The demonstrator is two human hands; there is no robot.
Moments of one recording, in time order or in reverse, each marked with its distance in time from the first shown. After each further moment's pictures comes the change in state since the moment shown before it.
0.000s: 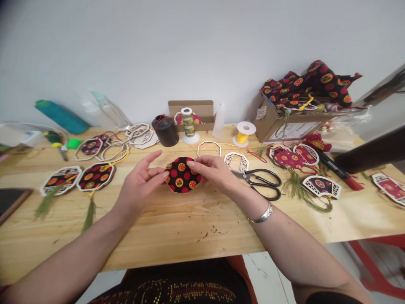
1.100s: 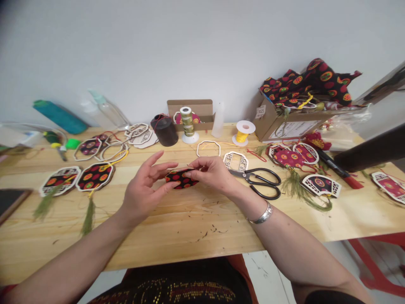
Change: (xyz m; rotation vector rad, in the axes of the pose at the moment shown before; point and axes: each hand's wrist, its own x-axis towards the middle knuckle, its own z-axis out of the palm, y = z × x) left_hand -0.007 -0.018 -0.001 0.251 -0.066 0.279; right_hand 0.003 0.007 0.001 -0.052 0.007 -0.126
